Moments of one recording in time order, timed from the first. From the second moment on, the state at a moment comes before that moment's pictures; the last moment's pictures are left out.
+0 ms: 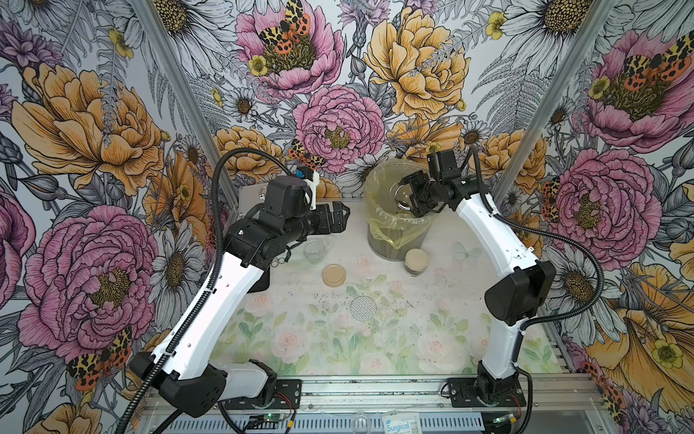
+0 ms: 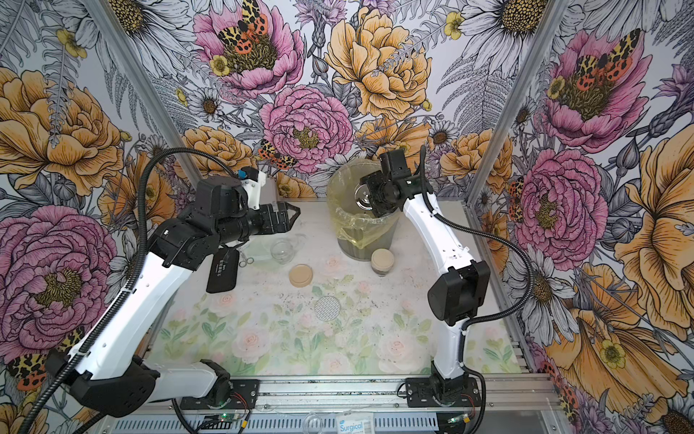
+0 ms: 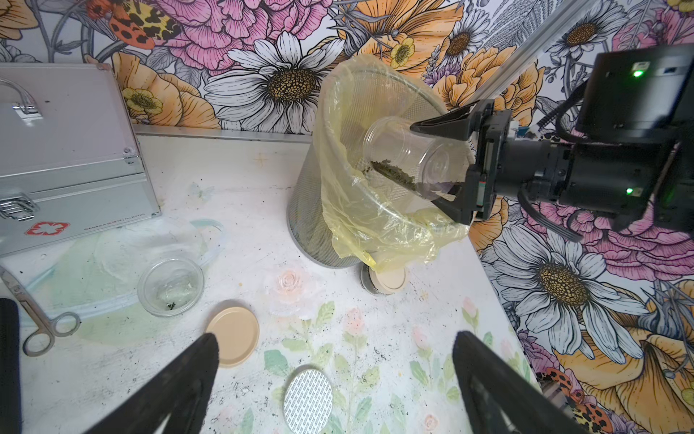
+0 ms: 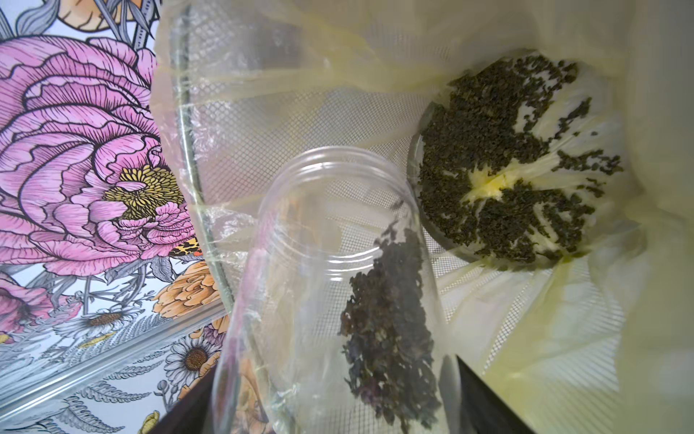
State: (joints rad) left arm -0.52 1.32 1.69 -0.93 0.03 -0.46; right arm 0.31 1.93 2.09 -0.90 -0.21 1.41
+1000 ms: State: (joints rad) left arm -0.52 1.32 1.69 -0.93 0.02 -0.46; right arm 0.31 1.87 2.00 -0.75 -0.20 1.77
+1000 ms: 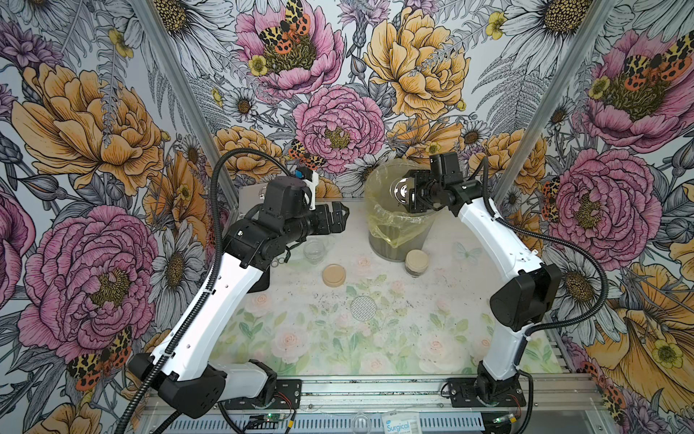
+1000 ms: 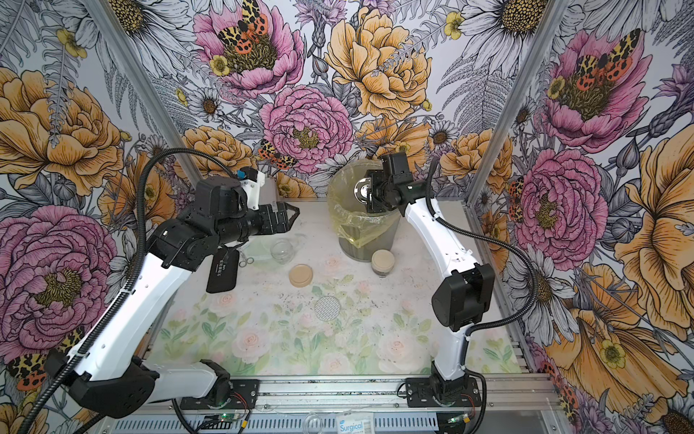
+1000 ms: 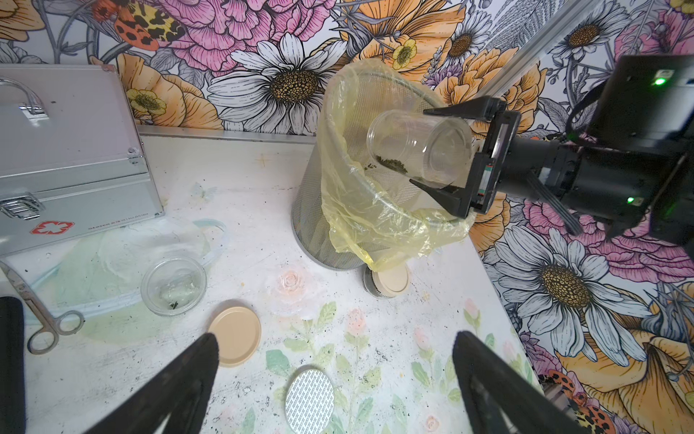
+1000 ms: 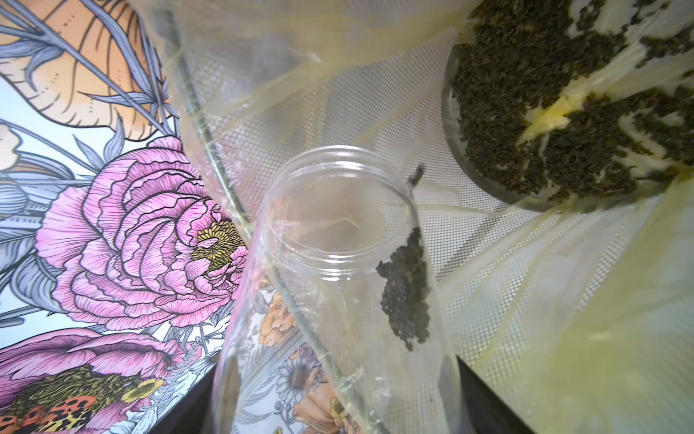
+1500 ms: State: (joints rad) left arm -0.53 1.32 1.69 -0.93 0.02 -0.48; right arm 0.31 1.79 1.92 -0.72 -0.19 1.83
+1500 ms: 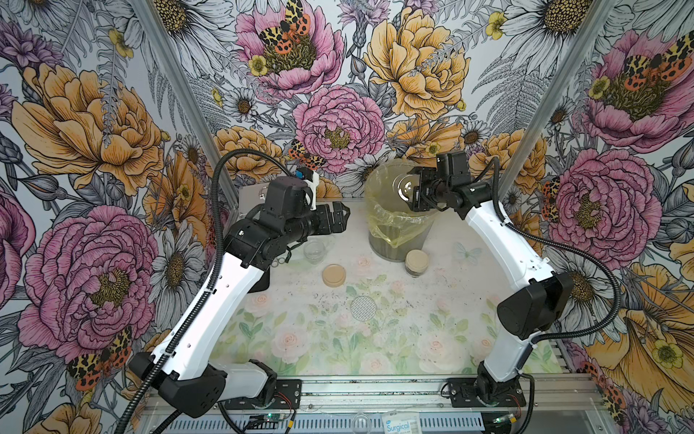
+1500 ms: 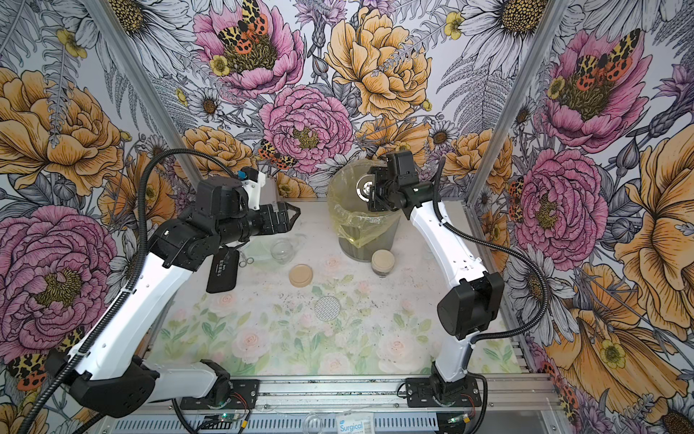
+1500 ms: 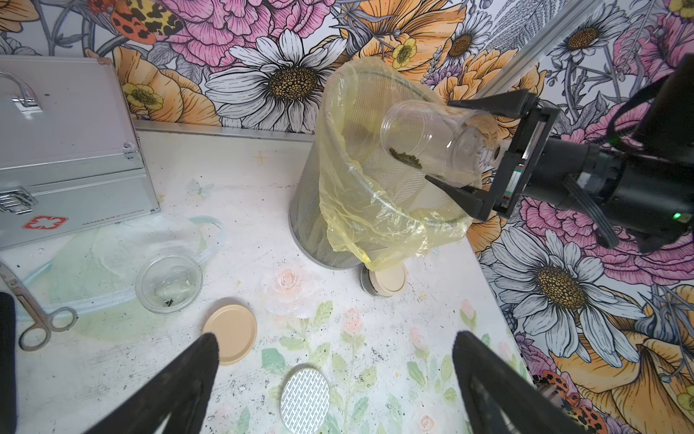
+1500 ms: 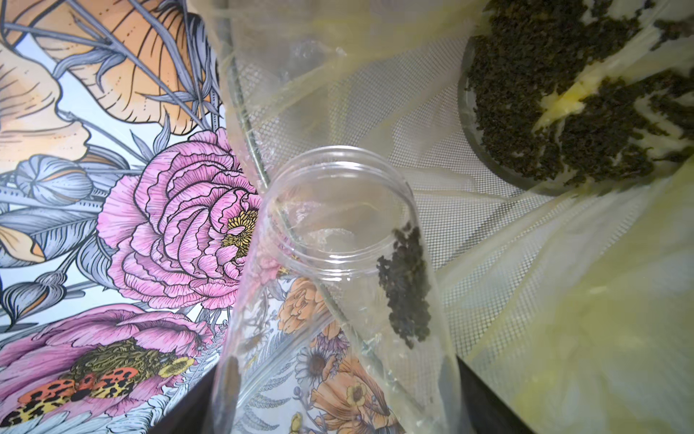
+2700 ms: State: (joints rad) left arm -0.56 1.32 1.69 -0.93 0.01 -0.49; right arm 0.36 1.72 1.89 -0.65 -0.02 2.02
